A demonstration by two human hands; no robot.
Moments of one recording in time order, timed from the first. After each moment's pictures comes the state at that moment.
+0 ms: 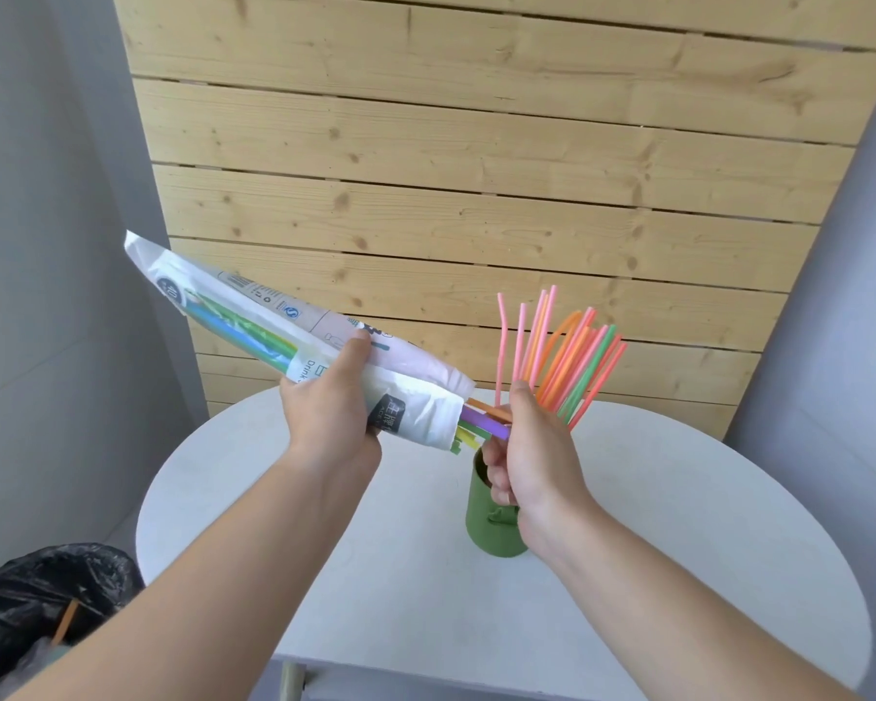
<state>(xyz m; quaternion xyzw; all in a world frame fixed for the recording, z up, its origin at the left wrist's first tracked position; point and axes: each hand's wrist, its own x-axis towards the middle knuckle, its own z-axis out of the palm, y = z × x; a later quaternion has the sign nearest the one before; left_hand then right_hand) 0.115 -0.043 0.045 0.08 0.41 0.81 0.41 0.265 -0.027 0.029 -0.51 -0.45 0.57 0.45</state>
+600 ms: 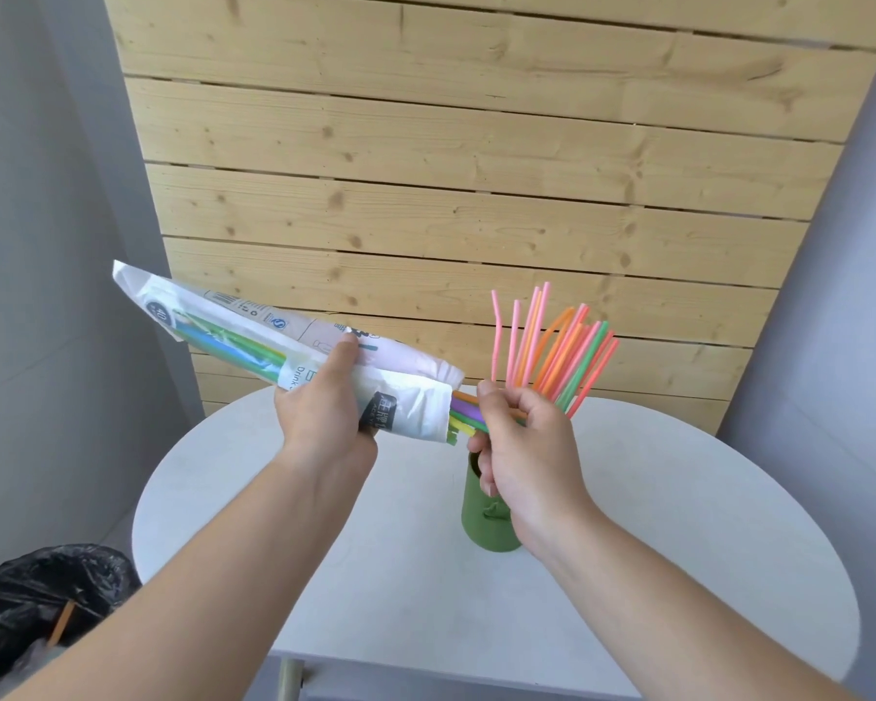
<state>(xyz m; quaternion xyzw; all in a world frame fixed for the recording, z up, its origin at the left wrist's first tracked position) 0.109 -0.041 0.040 0.05 0.44 0.79 0.43 0.265 -0.030 0.025 -0.45 -0.50 0.54 0.51</state>
